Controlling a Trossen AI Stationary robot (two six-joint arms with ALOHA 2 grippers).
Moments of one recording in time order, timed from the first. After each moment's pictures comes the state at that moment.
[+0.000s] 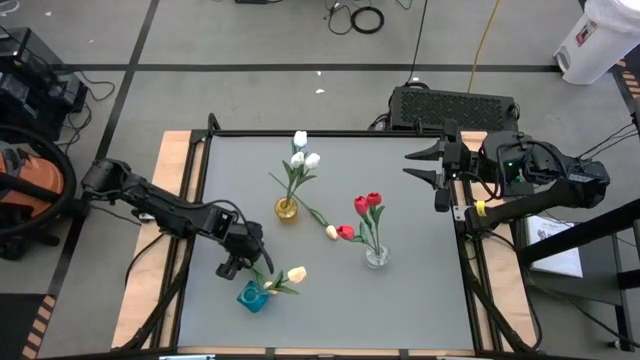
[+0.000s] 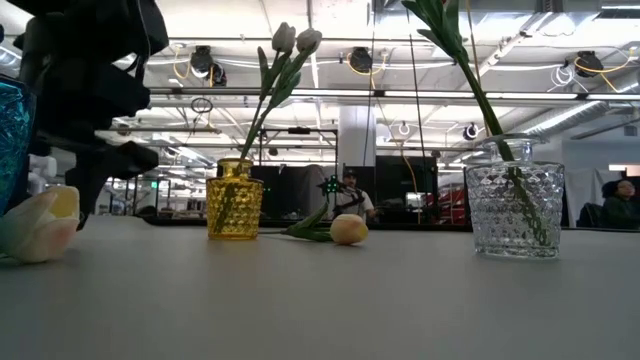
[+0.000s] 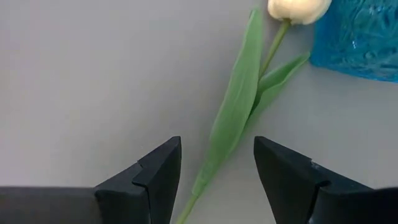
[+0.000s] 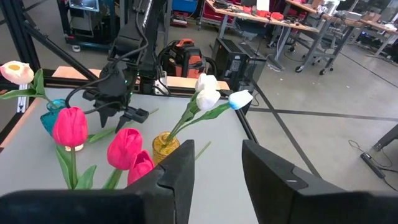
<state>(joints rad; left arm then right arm) -0.27 1.29 0.56 -0.48 0.23 0.07 0.07 0.90 1.33 -0.72 0.29 -0.09</state>
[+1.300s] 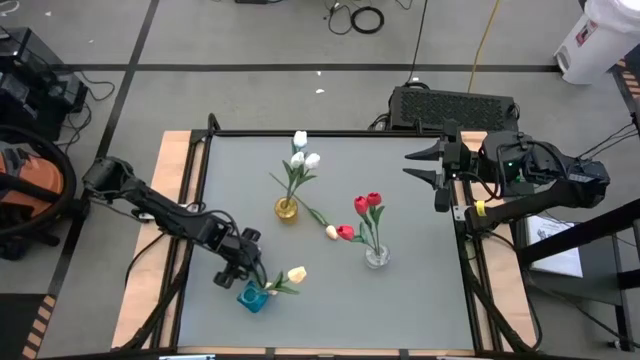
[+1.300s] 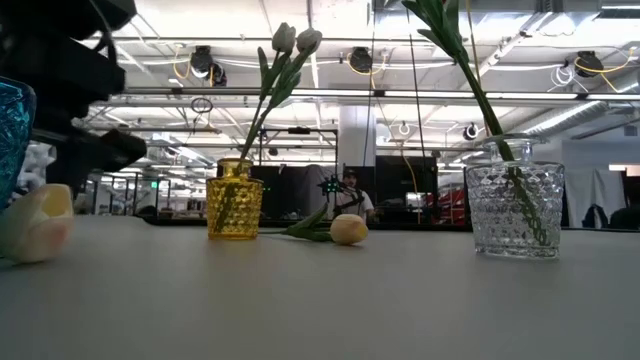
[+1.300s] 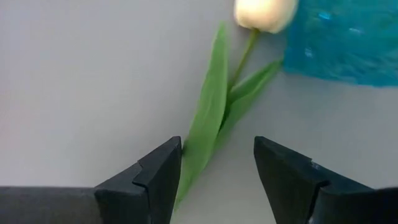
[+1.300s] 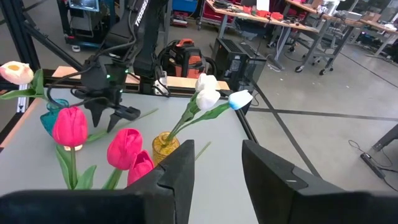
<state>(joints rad) -0.41 1.29 0.56 -0.43 0.13 0.00 0.07 0.90 1.33 -0.72 0.29 -0.09</state>
